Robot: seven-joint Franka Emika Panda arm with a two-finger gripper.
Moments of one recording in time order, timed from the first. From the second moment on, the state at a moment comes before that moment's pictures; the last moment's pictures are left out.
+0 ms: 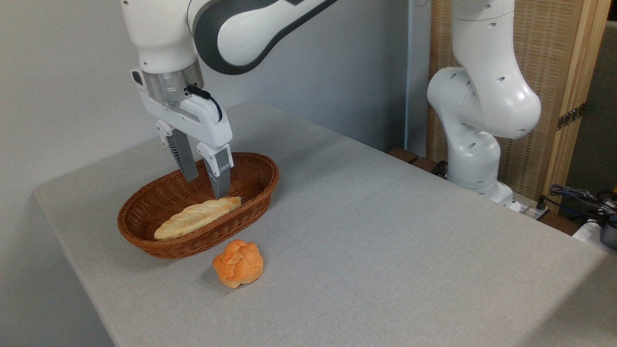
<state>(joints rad) -0.12 0.12 -0.21 -1.74 -0.11 1.87 0.32</state>
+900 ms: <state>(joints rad) -0.14 0.27 -0.24 -1.76 -0.12 2.01 0.27</state>
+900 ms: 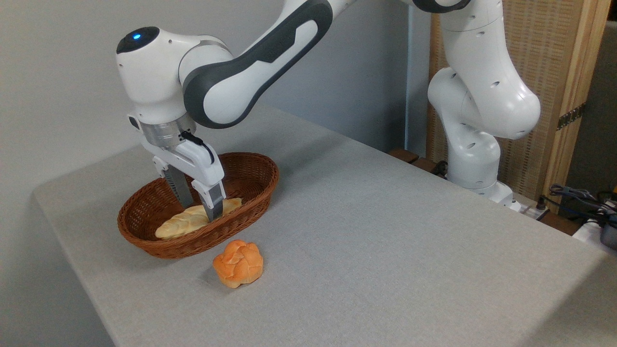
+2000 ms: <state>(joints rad) -0.15 0.28 -0.24 -1.76 -0.06 2.02 0.27</state>
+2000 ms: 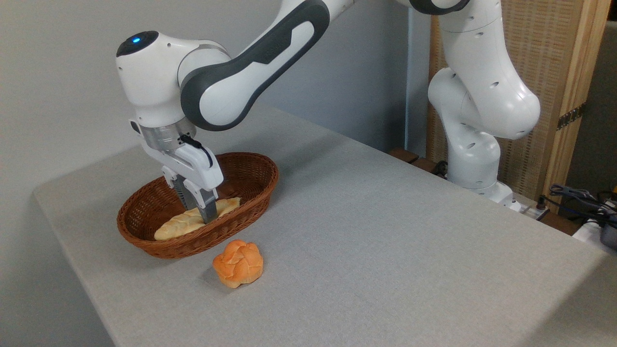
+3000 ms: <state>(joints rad) -0.16 0.20 -0.25 -1.74 -0.12 2.04 0.27</state>
